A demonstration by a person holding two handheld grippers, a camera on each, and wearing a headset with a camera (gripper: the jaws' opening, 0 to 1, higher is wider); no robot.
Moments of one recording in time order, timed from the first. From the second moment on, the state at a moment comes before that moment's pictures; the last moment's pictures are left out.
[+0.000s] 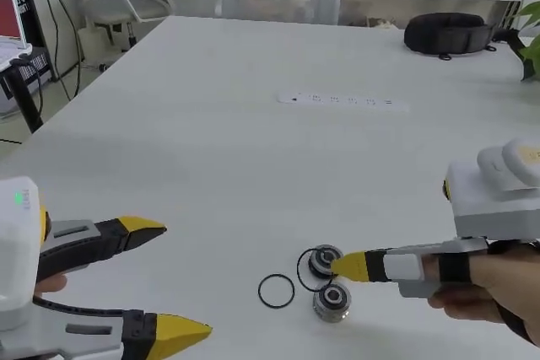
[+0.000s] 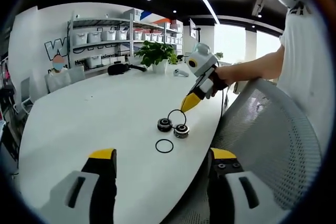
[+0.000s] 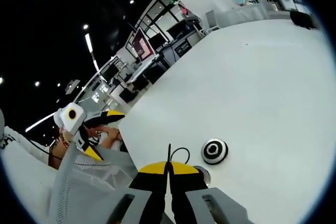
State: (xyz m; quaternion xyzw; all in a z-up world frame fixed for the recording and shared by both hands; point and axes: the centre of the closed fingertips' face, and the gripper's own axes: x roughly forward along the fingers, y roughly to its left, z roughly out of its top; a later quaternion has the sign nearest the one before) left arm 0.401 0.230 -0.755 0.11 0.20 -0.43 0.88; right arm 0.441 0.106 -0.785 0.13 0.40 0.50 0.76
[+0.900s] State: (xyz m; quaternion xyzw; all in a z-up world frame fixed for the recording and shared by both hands) left arm 0.402 0.230 -0.757 0.09 0.20 -0.42 0.88; right arm 0.430 0.132 -0.786 0.10 0.40 0.53 0.74
